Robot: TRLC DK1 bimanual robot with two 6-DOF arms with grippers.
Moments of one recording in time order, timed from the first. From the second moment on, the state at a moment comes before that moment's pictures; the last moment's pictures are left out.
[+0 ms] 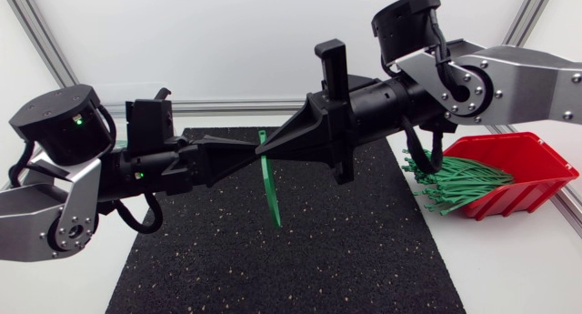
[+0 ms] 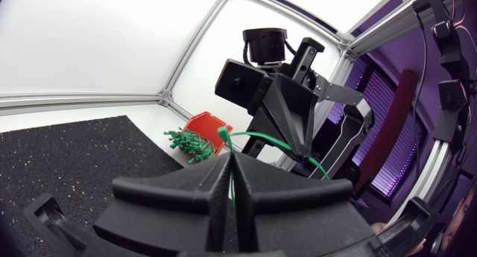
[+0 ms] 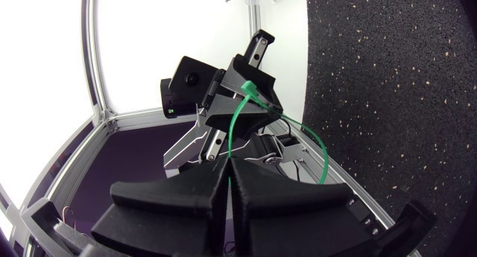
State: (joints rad) left arm -0.39 1.33 0.55 0.75 0.95 -0.52; right arm 0.50 1.52 1.13 -0.27 -1.24 1.05
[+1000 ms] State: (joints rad) left arm -0.39 1.36 0.56 0.75 0.94 -0.50; right arm 0.52 1.49 1.13 -0.29 -1.23 1.05
